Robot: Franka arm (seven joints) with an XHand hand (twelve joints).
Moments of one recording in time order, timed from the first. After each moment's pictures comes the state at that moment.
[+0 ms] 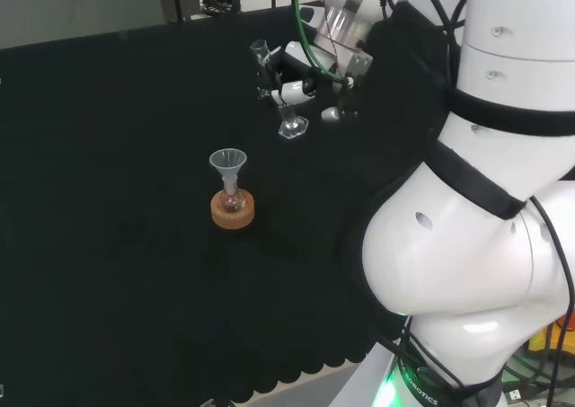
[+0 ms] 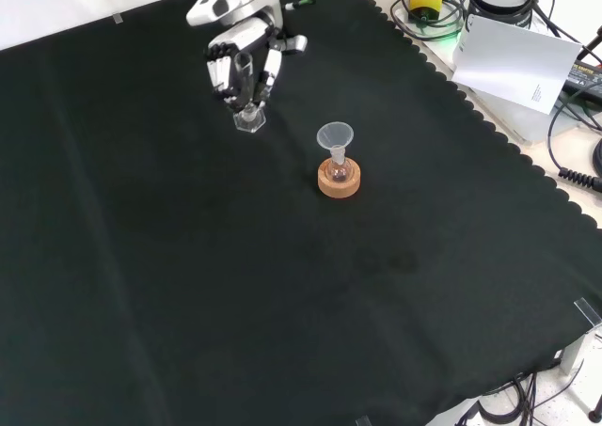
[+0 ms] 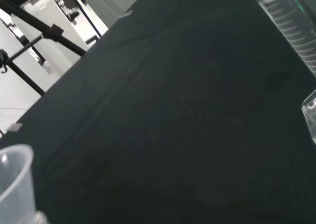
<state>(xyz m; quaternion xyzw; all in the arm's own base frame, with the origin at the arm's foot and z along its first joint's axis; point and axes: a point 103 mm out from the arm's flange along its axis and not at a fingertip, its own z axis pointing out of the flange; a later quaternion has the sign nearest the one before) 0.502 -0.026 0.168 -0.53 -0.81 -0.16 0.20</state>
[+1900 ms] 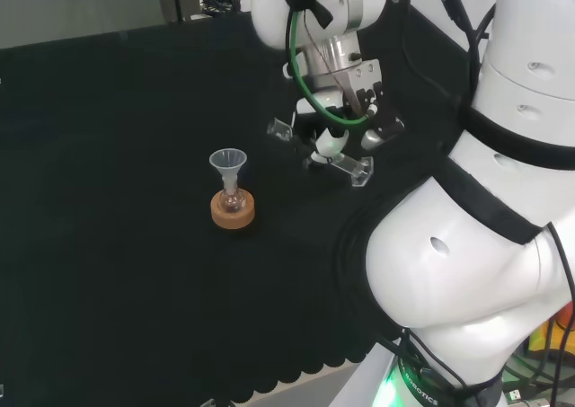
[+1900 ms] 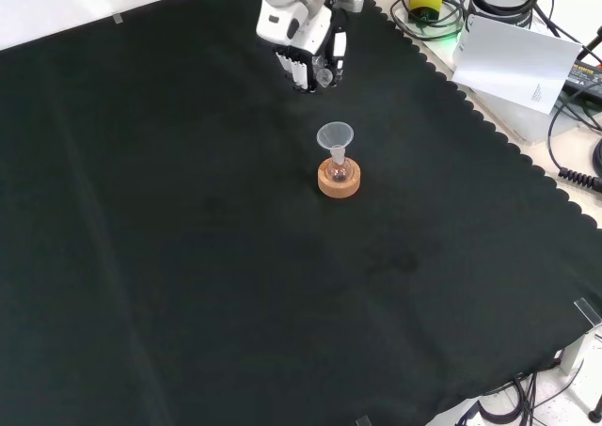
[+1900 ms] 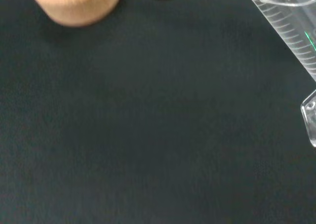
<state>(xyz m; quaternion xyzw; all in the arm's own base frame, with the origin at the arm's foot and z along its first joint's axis) 0.370 -0.040 0.172 -0.52 -0.81 0.20 0.20</state>
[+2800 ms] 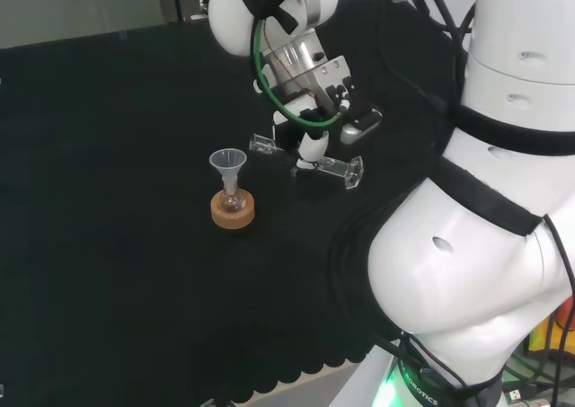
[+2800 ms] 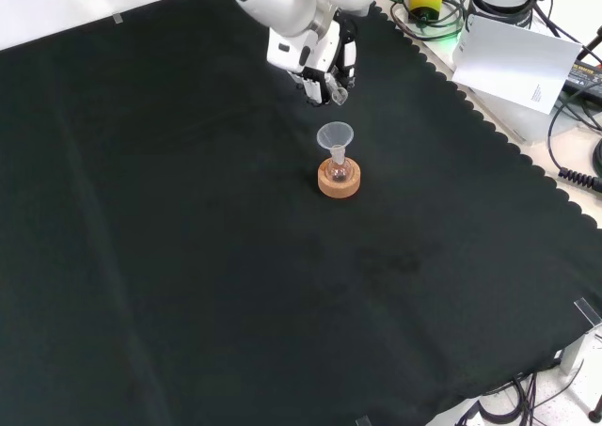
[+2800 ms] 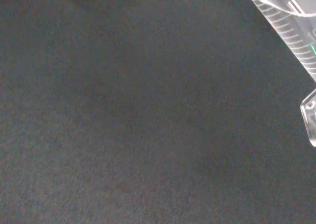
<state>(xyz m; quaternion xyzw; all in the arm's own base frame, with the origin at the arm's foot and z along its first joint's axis) 0.378 -0.006 0.179 -0.48 -0.80 0.28 0.21</state>
